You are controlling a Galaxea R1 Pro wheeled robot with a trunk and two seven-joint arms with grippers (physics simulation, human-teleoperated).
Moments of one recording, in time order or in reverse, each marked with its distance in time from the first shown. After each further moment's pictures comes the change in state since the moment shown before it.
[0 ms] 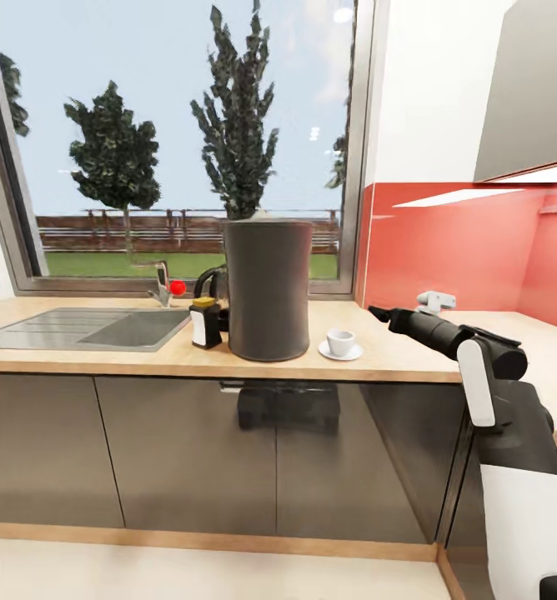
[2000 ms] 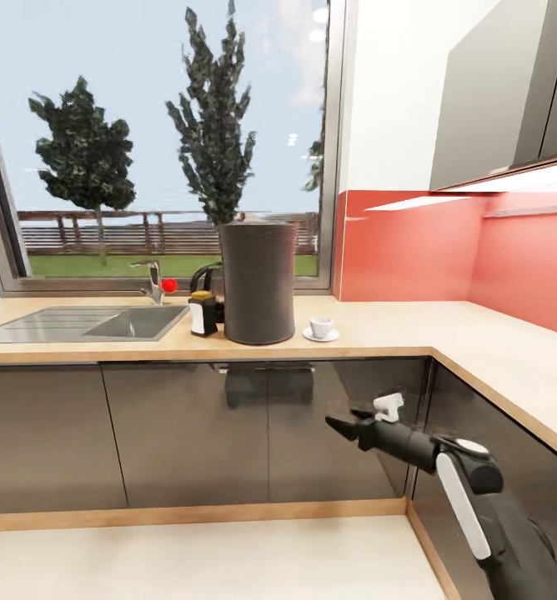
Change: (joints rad) left arm 0.000 -0.001 -0.001 -0.001 0.000 0.000 0.000; right arm 0.424 -0.001 0.108 0.018 0.056 -0.185 0.469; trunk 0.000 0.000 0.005
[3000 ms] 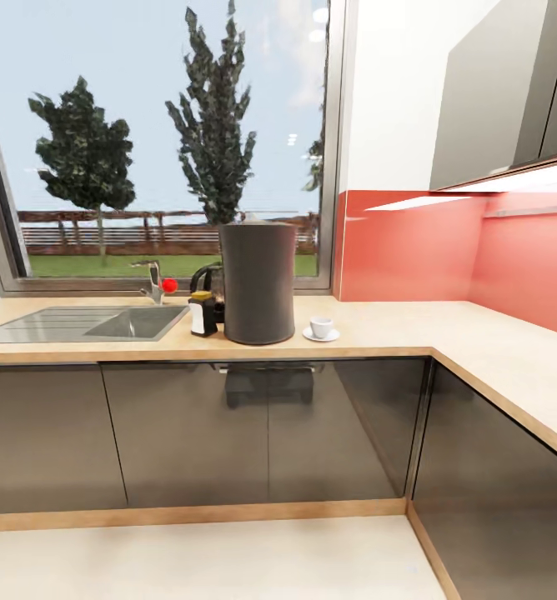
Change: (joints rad) left arm 0.000 -0.011 -0.006 -0.008 0.000 -0.010 0.000; right arm 0.128 -0.085 0.013 1.143 0.224 -0.531 -0.017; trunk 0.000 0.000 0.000
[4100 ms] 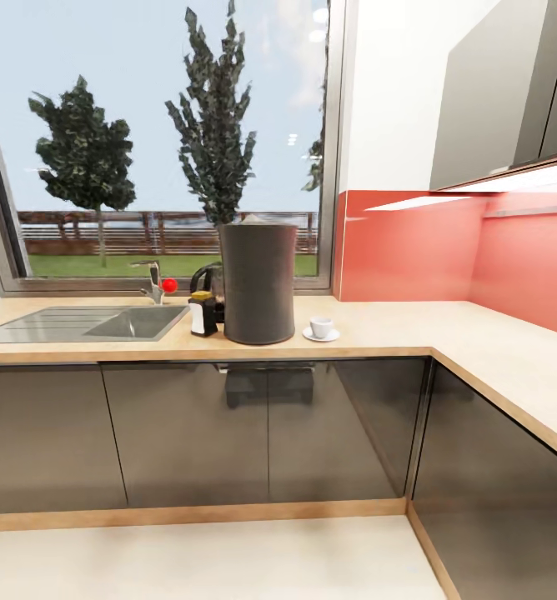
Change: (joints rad) left arm 0.000 -0.049 0.003 0.002 -0.001 -0.060 0.025; right arm 0.000 0.028 -0.002 0.266 -0.003 -0.136 -0.376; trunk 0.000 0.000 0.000
